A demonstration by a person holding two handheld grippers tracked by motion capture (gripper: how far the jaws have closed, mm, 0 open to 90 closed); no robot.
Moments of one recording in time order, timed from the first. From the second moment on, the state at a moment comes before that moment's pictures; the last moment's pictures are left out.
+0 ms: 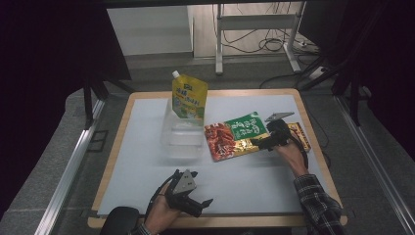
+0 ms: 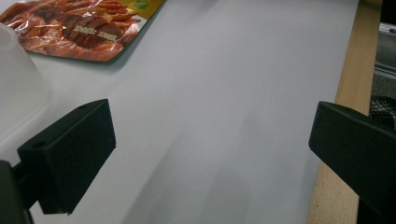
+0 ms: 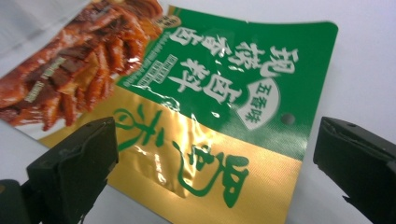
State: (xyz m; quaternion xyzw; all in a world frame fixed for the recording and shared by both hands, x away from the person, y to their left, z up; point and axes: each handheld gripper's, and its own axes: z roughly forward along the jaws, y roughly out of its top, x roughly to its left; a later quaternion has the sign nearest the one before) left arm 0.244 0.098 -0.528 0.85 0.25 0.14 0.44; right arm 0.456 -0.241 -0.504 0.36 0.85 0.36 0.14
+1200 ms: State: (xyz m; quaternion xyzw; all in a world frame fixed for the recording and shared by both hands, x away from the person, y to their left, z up) left arm 0.242 0.094 -0.529 0.86 0.23 0.13 0.44; right arm 0.460 -0.231 -0.517 0.36 0.85 0.38 0.05
